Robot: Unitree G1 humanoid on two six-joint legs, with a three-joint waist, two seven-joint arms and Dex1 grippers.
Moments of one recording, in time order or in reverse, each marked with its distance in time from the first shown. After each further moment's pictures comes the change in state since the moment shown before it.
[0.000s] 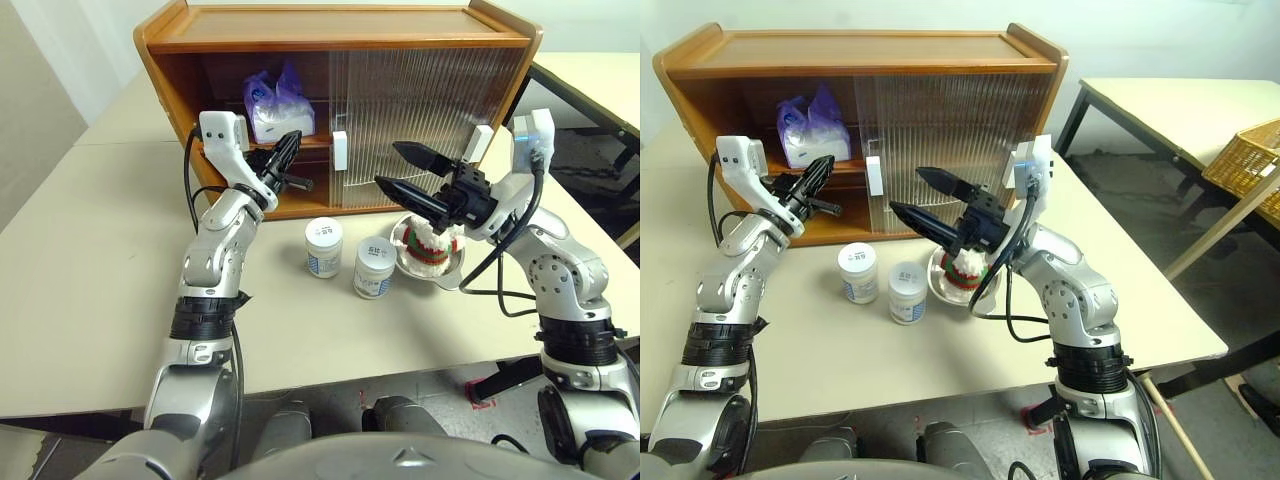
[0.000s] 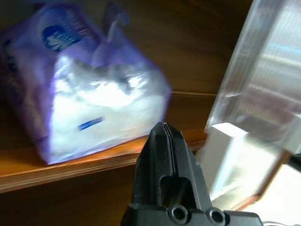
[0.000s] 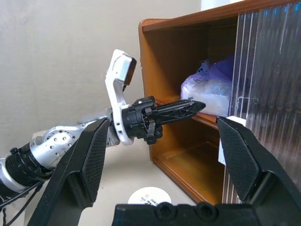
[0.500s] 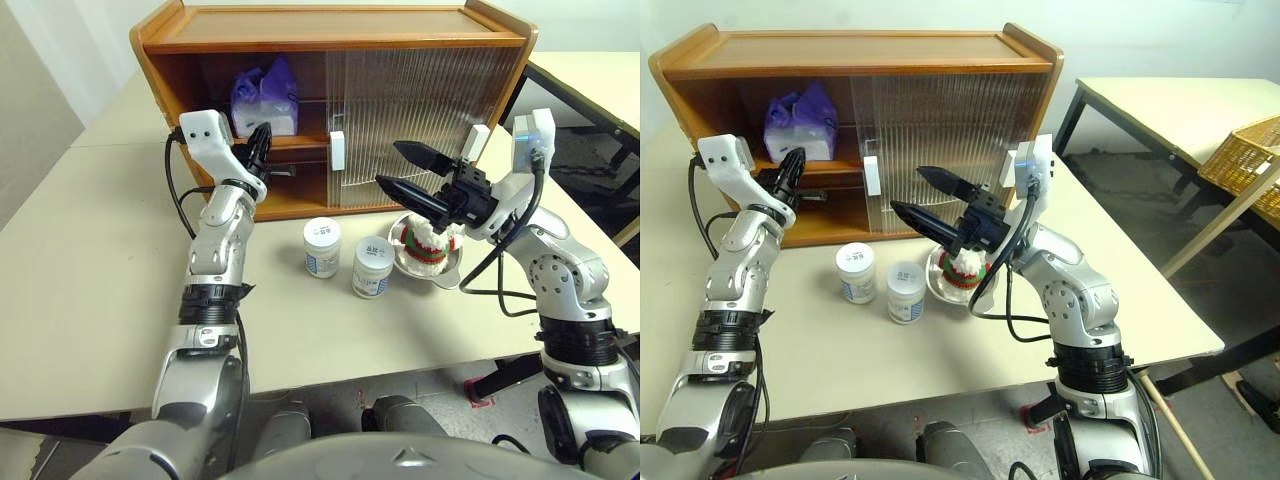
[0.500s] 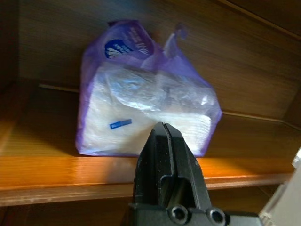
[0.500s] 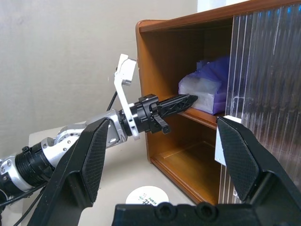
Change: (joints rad) left arm -0.066 -0.029 0.062 0.162 0.092 -0.161 0.169; right arm 0.000 -0.001 -0.001 -0.001 0.000 -0.002 -0.003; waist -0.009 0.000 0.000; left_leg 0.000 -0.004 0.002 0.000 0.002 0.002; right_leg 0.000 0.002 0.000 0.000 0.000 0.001
